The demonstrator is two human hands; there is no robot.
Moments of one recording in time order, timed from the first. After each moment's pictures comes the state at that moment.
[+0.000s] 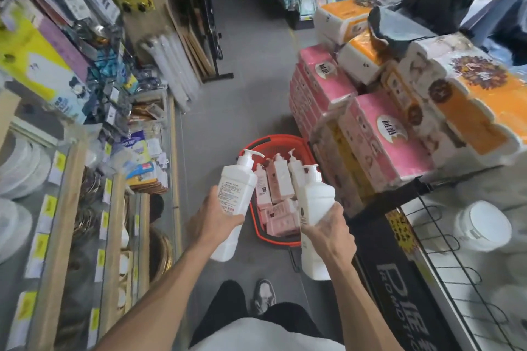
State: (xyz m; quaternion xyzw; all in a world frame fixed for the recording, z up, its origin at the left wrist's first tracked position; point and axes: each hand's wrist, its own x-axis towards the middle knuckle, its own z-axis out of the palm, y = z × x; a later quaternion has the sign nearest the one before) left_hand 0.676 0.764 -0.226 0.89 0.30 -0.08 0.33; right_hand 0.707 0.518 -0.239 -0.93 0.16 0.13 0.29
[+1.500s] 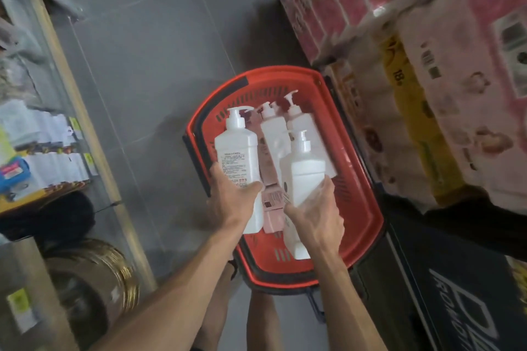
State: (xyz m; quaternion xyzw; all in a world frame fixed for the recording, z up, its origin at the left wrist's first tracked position) left_hand 1.003 0.762 -0.607 0.79 0.43 -0.18 0.39; right_hand 0.982 0.611 -0.590 -0.88 0.30 0.24 0.30
